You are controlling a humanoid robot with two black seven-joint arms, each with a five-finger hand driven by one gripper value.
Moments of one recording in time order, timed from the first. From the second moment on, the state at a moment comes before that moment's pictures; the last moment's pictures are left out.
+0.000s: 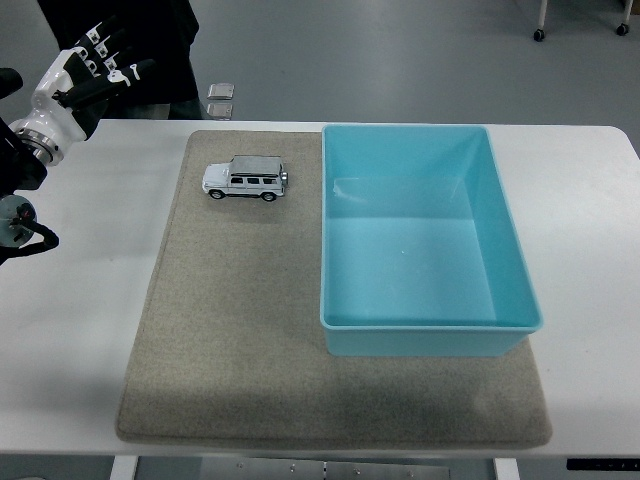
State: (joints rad) left arm -0.70 0.67 -0.69 -1.14 0.18 0.07 -0.35; right arm 0.02 0.00 -0.01 0.11 -0.02 0.08 0.13
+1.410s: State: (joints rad) left arm -0.71 0.66 -0.69 -1.13 0.18 0.01 -0.35; right arm 0.02 0.00 -0.01 0.11 -0.02 0.08 0.13
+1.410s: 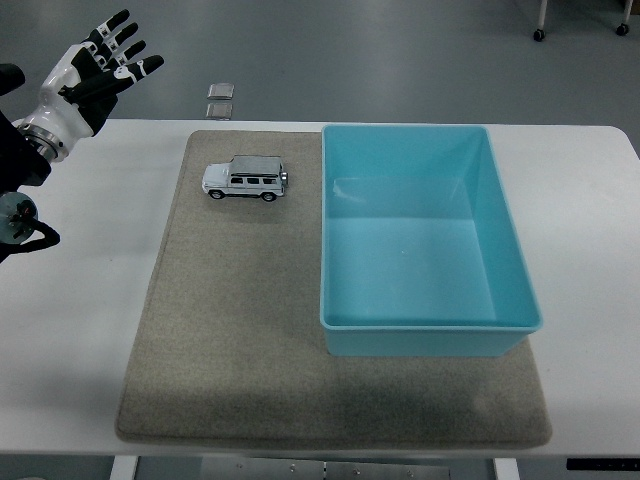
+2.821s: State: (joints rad) left arm -0.95 0.66 -0.33 -1.14 1.10 0.08 -0.19; right arm 0.02 0.00 -0.01 0.11 -0.02 0.08 0.13
